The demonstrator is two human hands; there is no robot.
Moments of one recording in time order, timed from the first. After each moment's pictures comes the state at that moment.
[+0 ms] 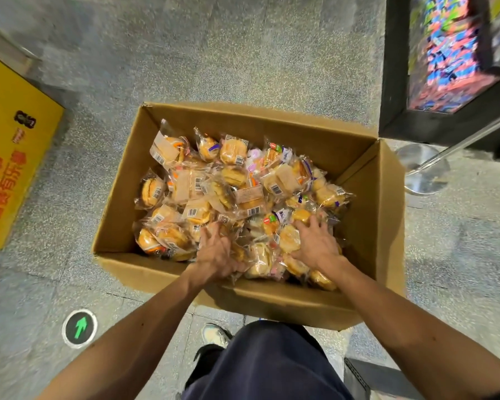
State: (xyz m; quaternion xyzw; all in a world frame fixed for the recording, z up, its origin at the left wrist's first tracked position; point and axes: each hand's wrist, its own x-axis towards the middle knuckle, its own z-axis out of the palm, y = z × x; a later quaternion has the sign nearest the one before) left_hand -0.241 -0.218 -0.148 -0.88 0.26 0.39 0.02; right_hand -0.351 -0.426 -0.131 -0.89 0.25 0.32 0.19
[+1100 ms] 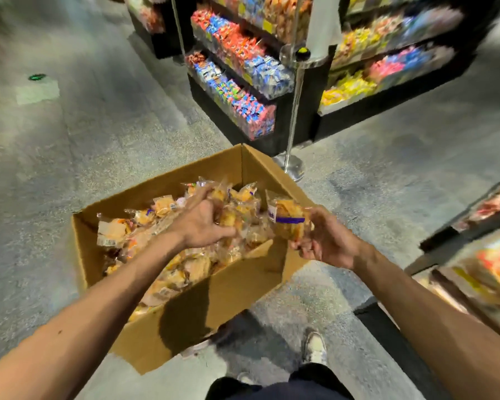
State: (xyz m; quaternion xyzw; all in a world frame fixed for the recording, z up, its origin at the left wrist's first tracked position) left_hand -0.247 -0.189 0.057 -0.71 0.64 0.27 -0.12; right_hand -0.535 -0.258 0.036 -0.33 0.40 -0.16 0.84
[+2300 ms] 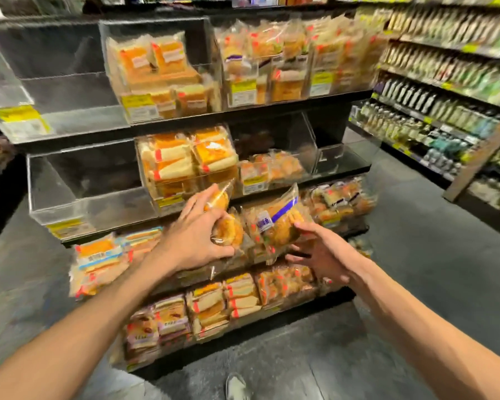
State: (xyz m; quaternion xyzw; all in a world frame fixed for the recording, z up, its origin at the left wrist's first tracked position) left_hand -1.107 -0.058 0.153 -0.09 0.98 0.15 -0.04; right_hand -1.236 0.181 0.114 -0.06 0.55 -0.71 0.44
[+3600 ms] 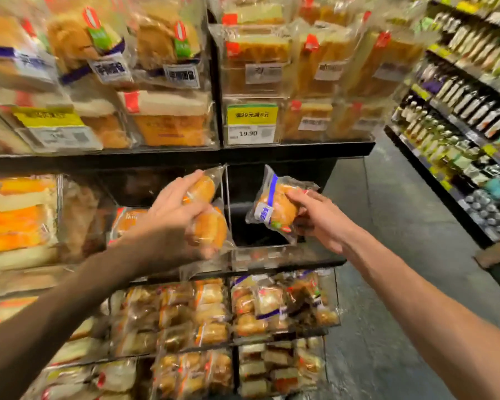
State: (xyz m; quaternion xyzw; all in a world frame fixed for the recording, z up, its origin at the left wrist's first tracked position) left_hand -1.613 -0.030 0.137 -0.16 0.96 0.21 -0.06; right_hand -1.839 0.149 0.105 -0.10 0.69 -0.59 0.40
